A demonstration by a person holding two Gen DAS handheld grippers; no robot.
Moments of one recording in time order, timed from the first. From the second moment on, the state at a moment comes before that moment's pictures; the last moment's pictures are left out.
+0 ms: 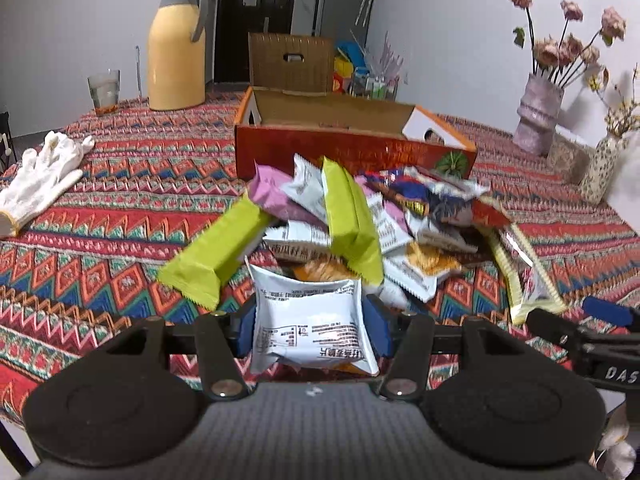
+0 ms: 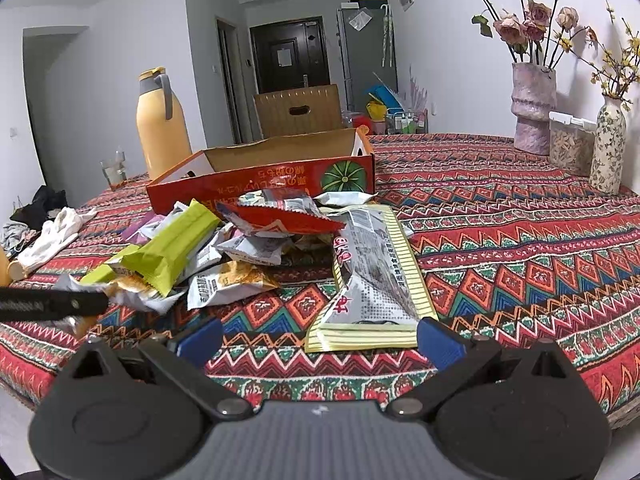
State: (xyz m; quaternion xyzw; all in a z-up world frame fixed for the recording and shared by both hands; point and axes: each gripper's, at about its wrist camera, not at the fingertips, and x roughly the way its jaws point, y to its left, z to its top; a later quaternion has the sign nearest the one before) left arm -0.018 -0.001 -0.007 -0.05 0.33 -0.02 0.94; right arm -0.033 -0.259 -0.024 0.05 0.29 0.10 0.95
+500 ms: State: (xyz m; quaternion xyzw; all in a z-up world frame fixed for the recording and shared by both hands) left arm 0.014 0.016 0.020 -0.07 0.29 -0.01 0.95; right arm 0.044 -0.276 -0.028 0.03 0.31 0.06 0.95
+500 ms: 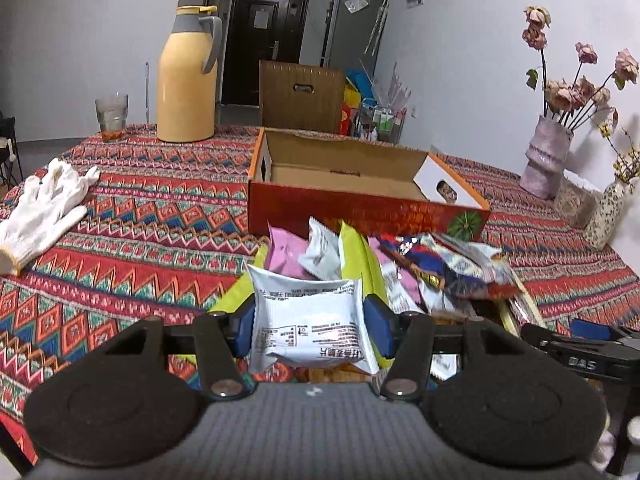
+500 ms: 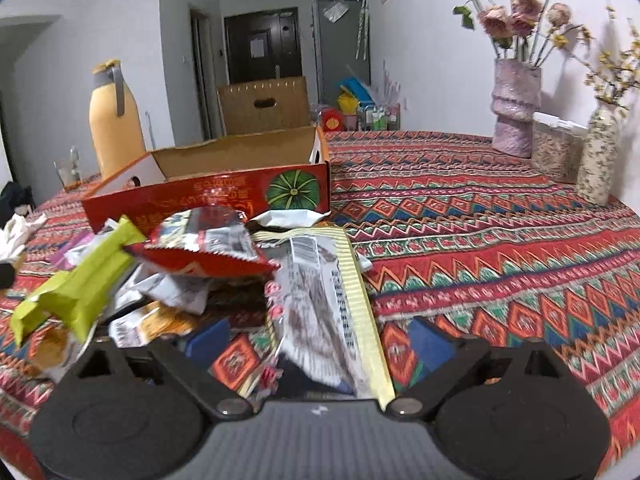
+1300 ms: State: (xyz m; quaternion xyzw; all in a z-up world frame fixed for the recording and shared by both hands) left arm 0.057 0.026 0.022 -0.07 0.29 -0.01 0.95; right arm 0.053 -0.286 -0.030 -0.03 0.32 0.08 0.94
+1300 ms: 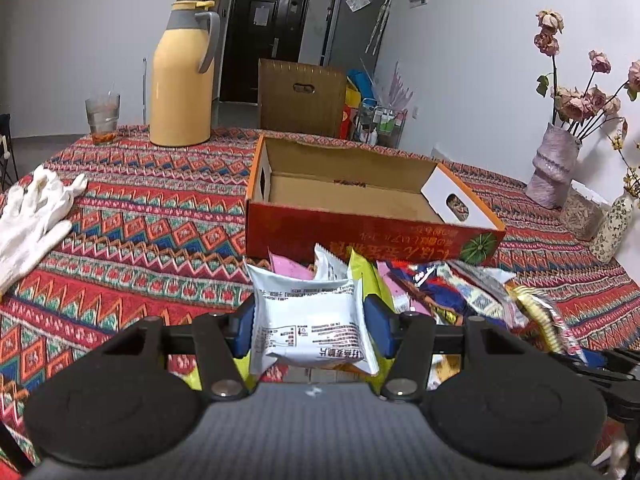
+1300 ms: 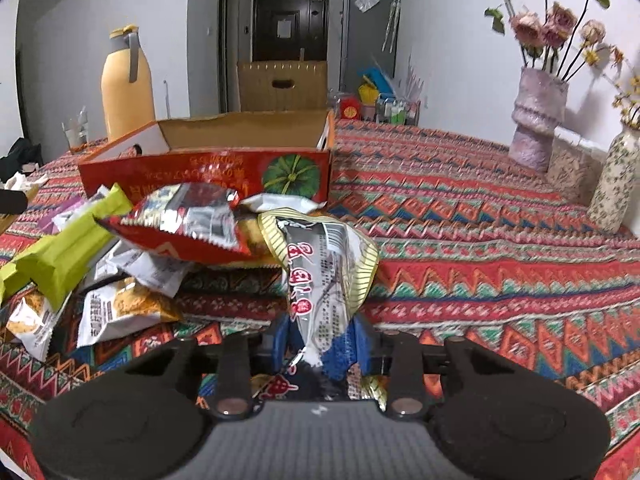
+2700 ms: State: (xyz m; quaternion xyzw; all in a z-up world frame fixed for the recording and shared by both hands) left arm 0.265 0.014 0.040 -0.06 0.30 0.05 0.95; right arm 0.293 -0.194 0.015 -0.03 0.29 0.11 0.95
